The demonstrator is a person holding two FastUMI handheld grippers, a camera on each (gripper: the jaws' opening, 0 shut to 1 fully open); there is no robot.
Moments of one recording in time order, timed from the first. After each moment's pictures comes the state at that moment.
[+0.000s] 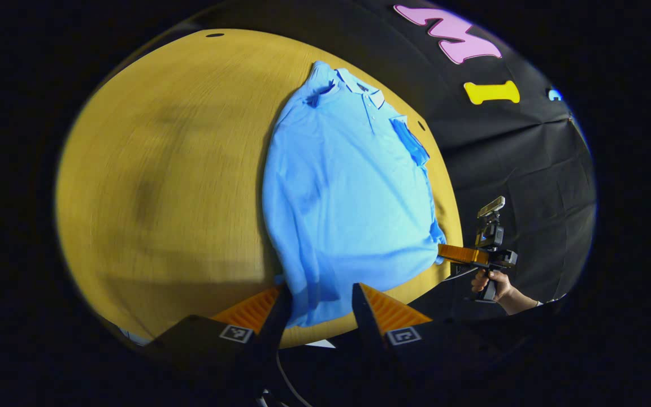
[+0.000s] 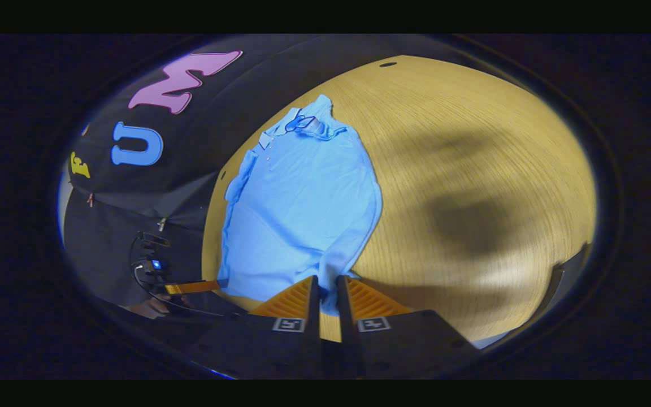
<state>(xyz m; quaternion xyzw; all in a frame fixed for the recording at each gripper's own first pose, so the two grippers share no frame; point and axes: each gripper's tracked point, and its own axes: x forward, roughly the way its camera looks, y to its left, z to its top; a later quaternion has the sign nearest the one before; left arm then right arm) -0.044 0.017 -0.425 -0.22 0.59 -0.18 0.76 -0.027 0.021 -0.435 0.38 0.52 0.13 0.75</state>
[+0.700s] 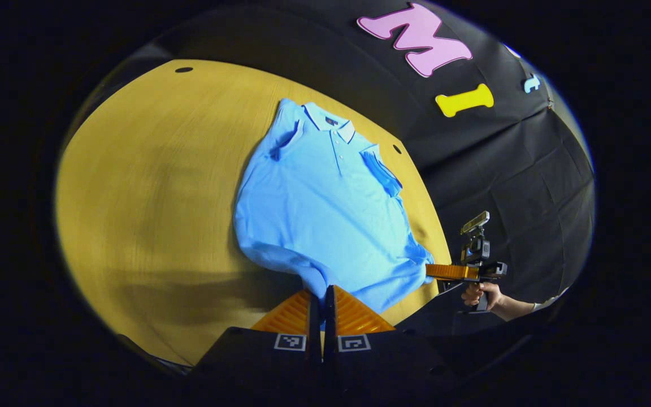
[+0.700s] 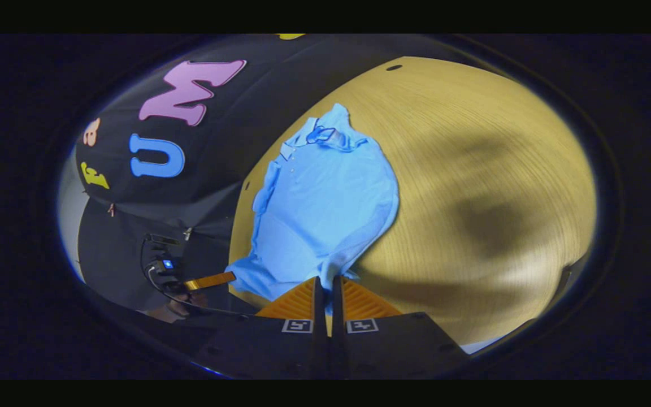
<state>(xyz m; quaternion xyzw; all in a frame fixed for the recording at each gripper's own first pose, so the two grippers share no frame) 0.015 -0.001 -0.358 -0.22 0.49 -0.22 0.81 -0.004 0.030 -0.389 0.41 0.47 0.19 0.76</state>
